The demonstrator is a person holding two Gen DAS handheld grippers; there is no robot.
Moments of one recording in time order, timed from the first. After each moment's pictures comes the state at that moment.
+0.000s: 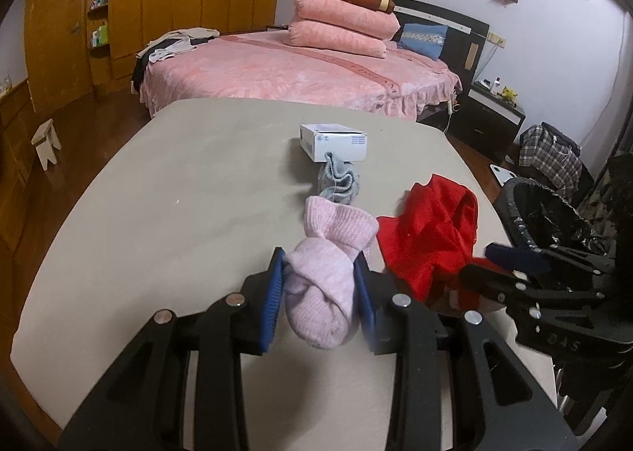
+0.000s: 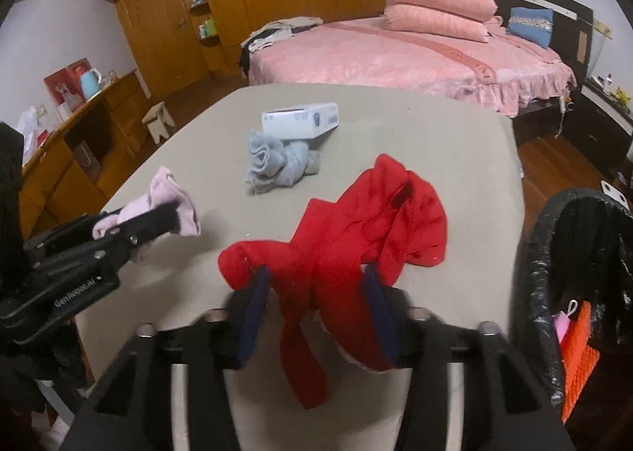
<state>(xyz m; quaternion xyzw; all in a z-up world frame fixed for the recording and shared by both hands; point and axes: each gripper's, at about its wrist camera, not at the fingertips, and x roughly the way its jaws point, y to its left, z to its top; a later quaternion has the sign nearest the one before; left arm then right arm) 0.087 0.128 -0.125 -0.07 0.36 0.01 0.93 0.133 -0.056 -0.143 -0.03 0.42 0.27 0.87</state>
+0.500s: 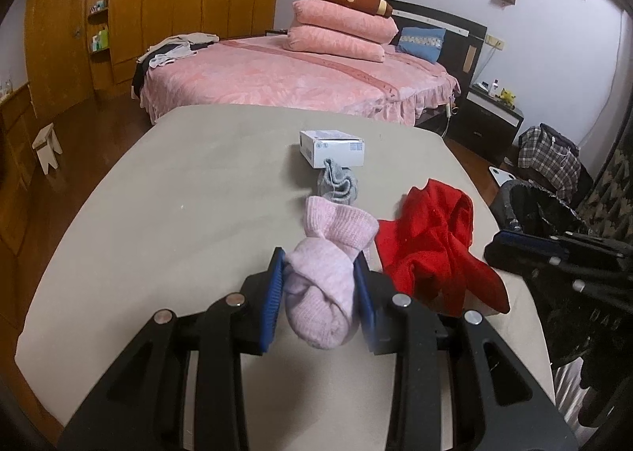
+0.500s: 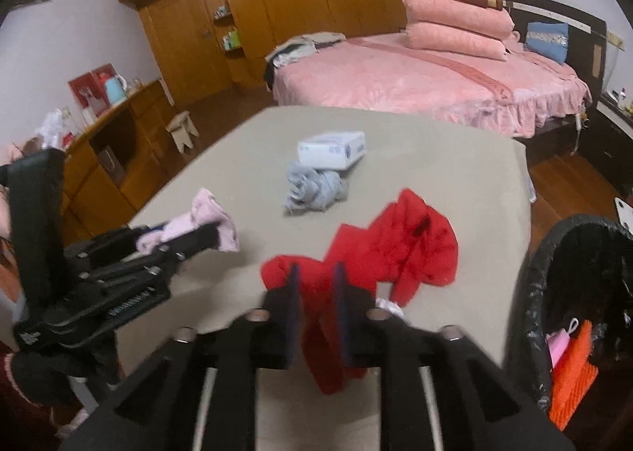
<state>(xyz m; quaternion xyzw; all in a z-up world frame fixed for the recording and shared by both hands) 0.081 0.128 -0.120 -0.07 0.36 0.01 0.93 0.120 -0.058 -0.116 -0.03 0.39 0.30 0.87</state>
